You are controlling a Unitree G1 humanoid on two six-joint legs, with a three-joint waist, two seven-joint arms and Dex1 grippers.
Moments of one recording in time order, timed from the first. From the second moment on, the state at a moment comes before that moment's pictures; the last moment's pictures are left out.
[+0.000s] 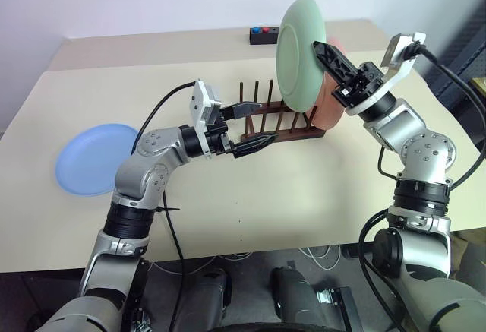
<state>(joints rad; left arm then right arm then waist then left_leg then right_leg) -0.60 0.32 -0.06 -0.06 -0.53 0.45 -0.93 -0.75 -0.37 -0.36 0.14 1.06 0.78 0.66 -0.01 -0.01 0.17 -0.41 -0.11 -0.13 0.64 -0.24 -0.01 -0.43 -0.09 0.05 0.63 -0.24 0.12</state>
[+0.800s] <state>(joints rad) -0.60 0.32 -0.06 -0.08 -0.54 0.45 -0.93 -0.73 -0.37 -0.31 0.20 0.91 0.73 0.72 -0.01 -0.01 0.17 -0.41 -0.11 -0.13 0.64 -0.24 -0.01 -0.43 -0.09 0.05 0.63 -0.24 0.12</state>
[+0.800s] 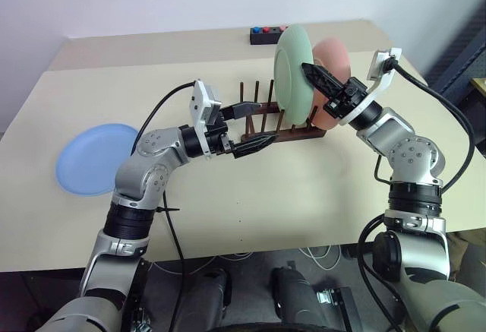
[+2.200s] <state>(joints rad) -0.59 0.31 -0.07 -0.09 -0.56 0.45 -0.92 -0.63 -0.49 -0.15 -0.09 0.49 0.58 0.58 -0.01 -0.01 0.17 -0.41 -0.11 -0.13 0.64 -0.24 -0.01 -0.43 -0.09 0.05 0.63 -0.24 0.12</state>
